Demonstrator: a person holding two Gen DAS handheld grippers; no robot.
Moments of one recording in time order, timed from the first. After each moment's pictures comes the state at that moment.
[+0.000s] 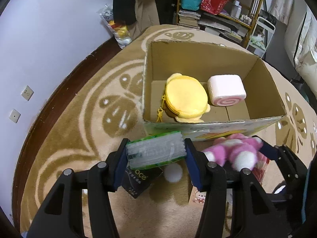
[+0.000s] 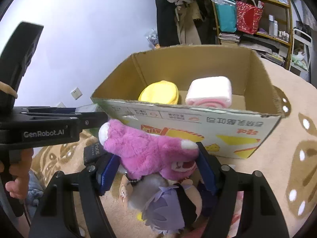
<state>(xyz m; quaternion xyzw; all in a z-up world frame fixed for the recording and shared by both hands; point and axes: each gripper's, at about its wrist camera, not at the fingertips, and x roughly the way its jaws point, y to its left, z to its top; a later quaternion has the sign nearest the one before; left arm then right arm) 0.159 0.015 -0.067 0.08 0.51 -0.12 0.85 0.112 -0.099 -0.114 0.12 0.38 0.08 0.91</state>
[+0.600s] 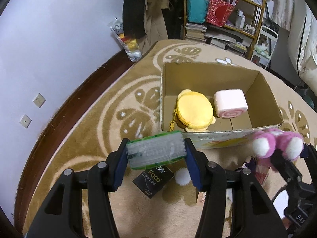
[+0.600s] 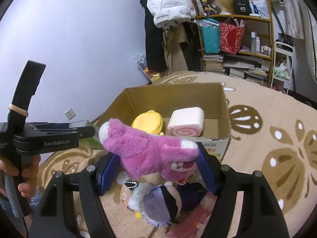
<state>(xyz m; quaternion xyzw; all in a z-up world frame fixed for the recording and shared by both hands) 0.145 0.028 -0.032 0.09 0.46 -0.09 0.88 0.085 -0.122 -0.058 0.12 0.32 0.03 0.94</state>
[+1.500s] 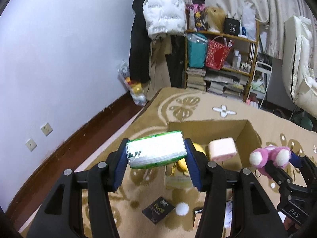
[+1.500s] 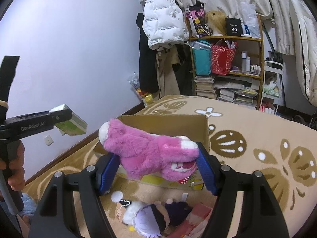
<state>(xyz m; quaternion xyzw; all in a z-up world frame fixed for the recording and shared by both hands) 0.127 0.037 0.042 0.07 0.31 -0.10 0.94 0.074 -0.130 -0.022 0.10 0.25 -0.01 0.96</state>
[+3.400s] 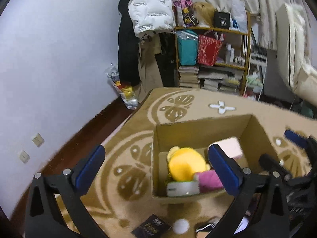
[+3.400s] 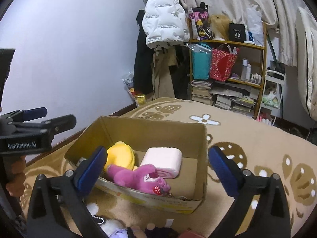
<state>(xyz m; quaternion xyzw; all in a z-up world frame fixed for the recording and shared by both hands) 0.162 0.003 -0.003 0.11 0.31 -0.12 0.94 0.128 -0.144 -0.048 0.05 0.25 -0.03 0.97</state>
